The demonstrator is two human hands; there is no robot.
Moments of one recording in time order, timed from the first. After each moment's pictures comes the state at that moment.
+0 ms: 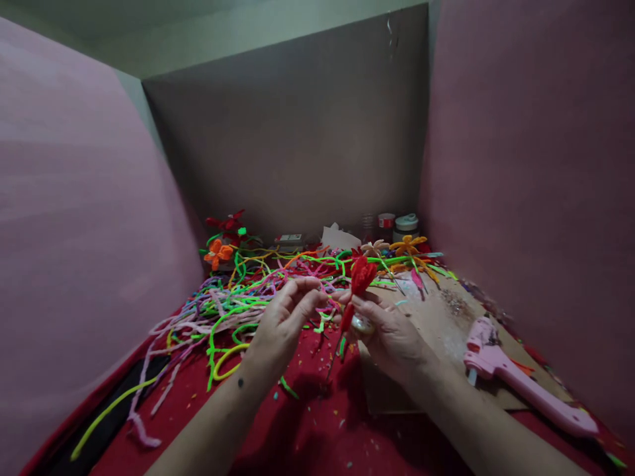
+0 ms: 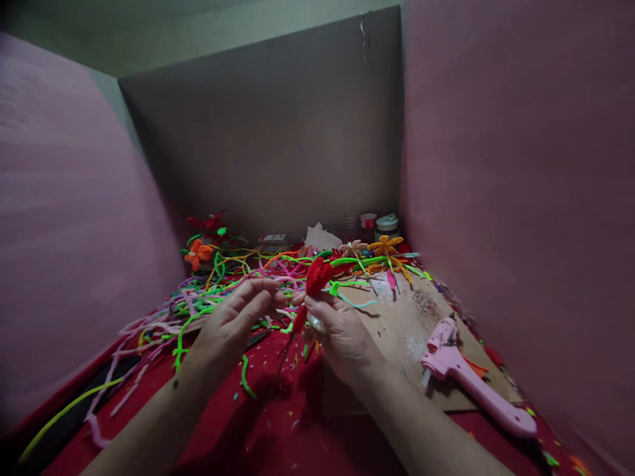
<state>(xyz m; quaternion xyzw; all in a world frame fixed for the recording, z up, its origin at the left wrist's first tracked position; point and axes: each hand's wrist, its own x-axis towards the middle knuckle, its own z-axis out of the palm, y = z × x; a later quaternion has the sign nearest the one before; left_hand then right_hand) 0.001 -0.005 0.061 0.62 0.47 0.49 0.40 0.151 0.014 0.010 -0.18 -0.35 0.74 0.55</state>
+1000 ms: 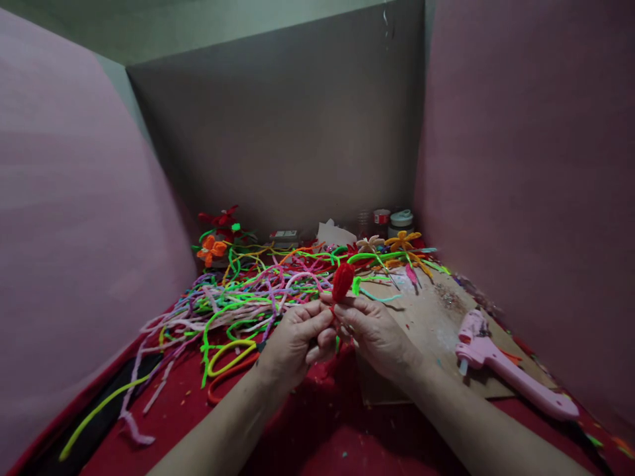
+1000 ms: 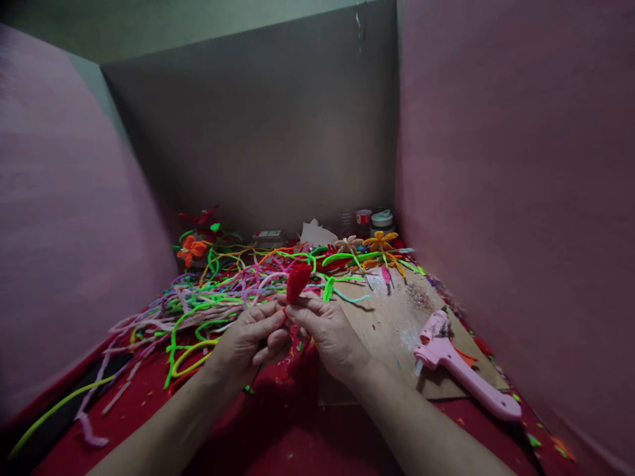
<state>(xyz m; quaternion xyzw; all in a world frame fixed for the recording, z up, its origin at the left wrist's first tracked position) 0.010 0.000 0.026 0.49 0.34 0.43 0.67 0.143 0.014 -0.005 -0.19 -0.44 0.69 0.53</state>
